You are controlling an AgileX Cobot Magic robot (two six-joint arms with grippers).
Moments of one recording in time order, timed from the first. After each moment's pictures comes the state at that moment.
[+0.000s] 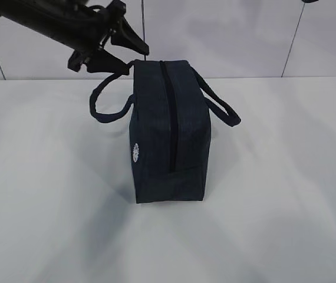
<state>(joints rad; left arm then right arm) -0.25 2.07 -1.77 -0.99 0.94 0.23 -0.04 2.12 -2.02 1.65 1.20 -0.92</state>
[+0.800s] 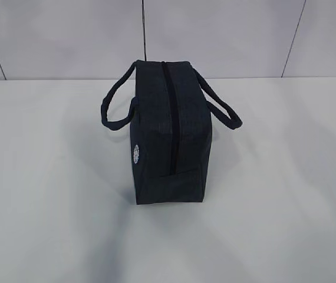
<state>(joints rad) -0.23 1.52 -1.77 -0.39 0.93 0.24 -0.05 2.01 -2.94 0.39 1.28 -0.09</state>
